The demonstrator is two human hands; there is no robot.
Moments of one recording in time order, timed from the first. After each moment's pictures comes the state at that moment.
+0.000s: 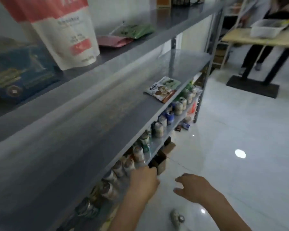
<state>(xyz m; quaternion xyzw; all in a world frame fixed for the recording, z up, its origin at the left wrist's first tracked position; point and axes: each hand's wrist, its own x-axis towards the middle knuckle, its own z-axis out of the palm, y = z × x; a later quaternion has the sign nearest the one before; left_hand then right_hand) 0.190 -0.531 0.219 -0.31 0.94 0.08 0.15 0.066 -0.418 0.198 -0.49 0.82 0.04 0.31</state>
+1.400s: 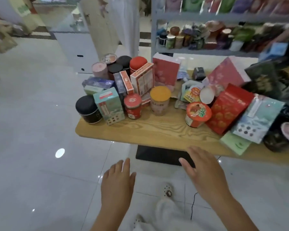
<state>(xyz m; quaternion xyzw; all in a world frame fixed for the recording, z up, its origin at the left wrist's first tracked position) -0.024 -0.221 0.173 0.52 0.85 0.00 0.09 0.182 -0.104 0.208 0.53 0.84 -0.14 -0.08</state>
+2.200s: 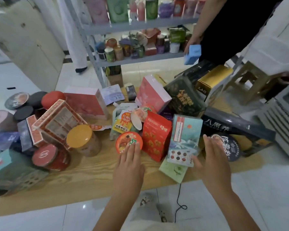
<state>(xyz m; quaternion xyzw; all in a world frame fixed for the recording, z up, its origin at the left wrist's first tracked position) 0.170 0.068 0.187 0.70 0.71 0.06 0.06 0.407 0.108 0.176 0.73 0.65 -0.14 -0.15</state>
